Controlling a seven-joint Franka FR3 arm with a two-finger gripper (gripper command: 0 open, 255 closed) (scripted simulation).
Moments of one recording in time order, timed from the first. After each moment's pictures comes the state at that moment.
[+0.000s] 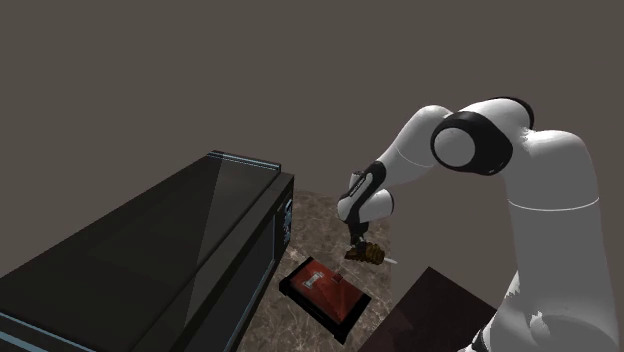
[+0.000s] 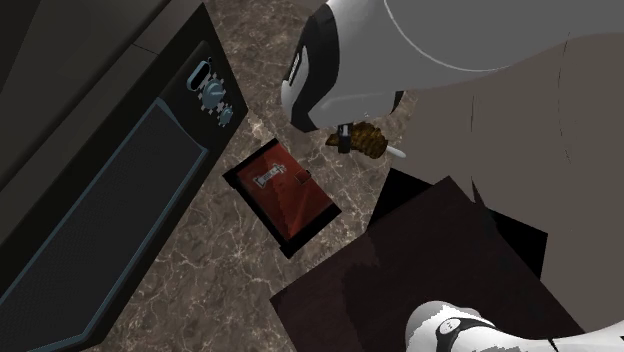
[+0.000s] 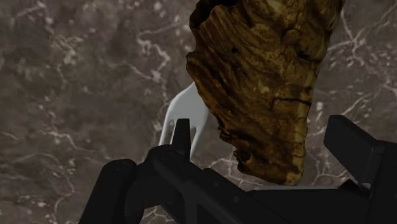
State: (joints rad) arm 0.17 0.50 -0.34 -2.28 0.28 2.61 -1.30
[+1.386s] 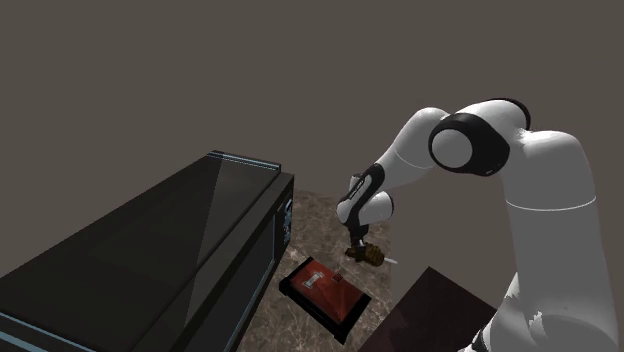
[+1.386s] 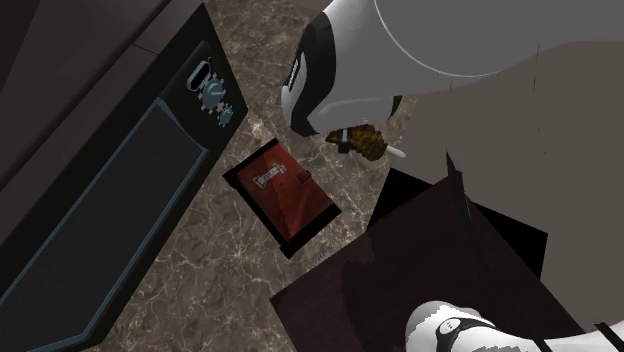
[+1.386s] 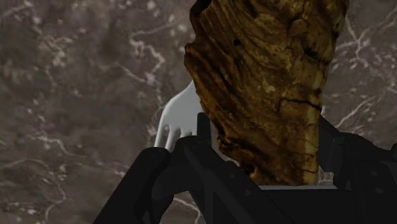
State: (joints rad) arm 0.17 0.51 -0.33 -2.29 0.29 2.63 -1.30
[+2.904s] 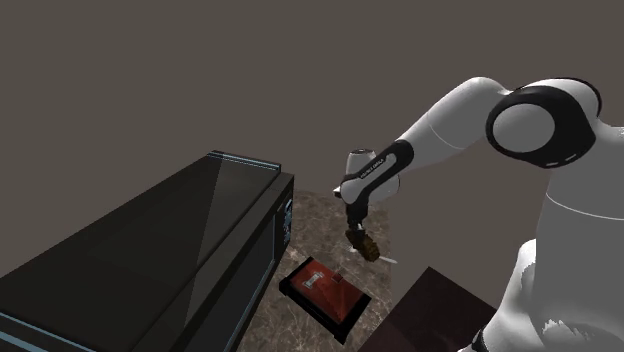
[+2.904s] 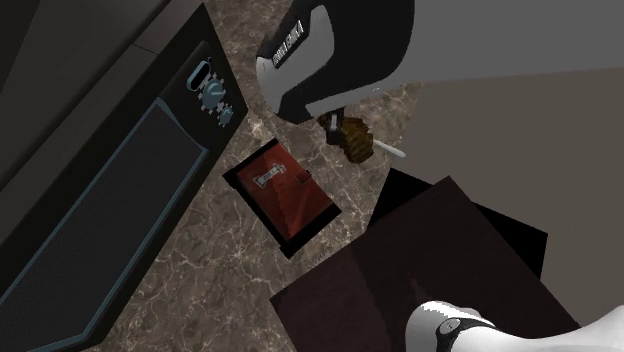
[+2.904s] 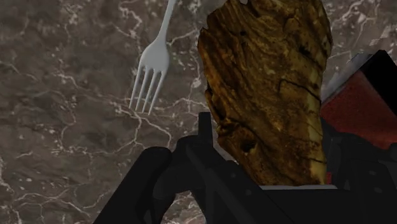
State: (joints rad) arm 0.30 0.23 -0.42 -2.36 0.12 2.44 -1.11
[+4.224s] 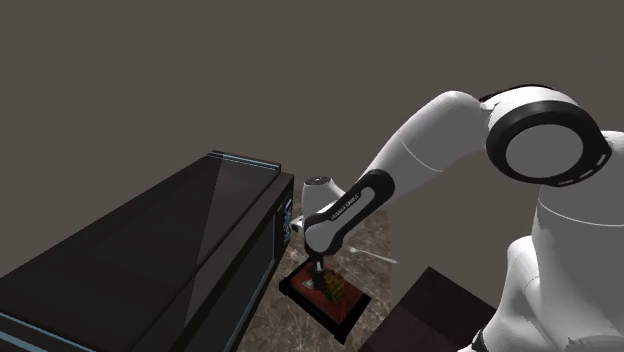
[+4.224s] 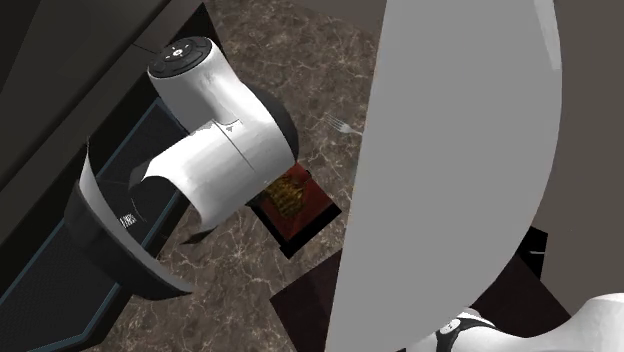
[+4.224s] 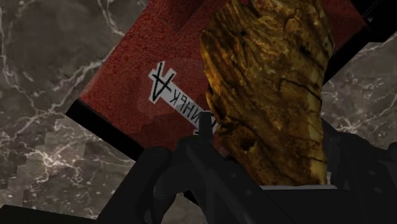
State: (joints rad) arm 0.54 0.30 -0.25 -2.35 0.19 2.51 -0.76
